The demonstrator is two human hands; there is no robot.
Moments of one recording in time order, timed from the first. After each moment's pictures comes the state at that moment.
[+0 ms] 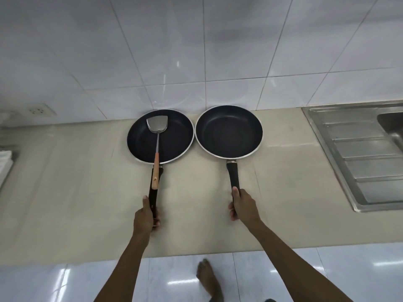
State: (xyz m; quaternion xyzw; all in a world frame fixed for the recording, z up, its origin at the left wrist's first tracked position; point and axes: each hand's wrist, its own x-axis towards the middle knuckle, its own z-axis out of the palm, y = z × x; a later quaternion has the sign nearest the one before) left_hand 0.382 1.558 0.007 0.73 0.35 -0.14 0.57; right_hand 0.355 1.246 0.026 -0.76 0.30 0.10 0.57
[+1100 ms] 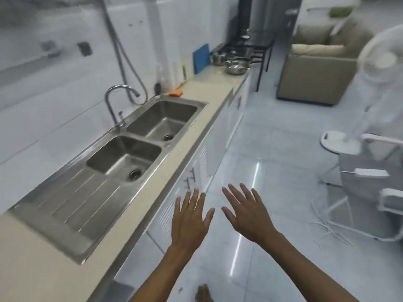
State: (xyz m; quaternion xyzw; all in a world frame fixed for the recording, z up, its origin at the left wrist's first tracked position) left_hand -0.043 0.759 0.139 0.75 -0.65 -0.02 0.13; right_hand -0.226 0.680 0.130 -0.89 0.45 -0.10 0.04
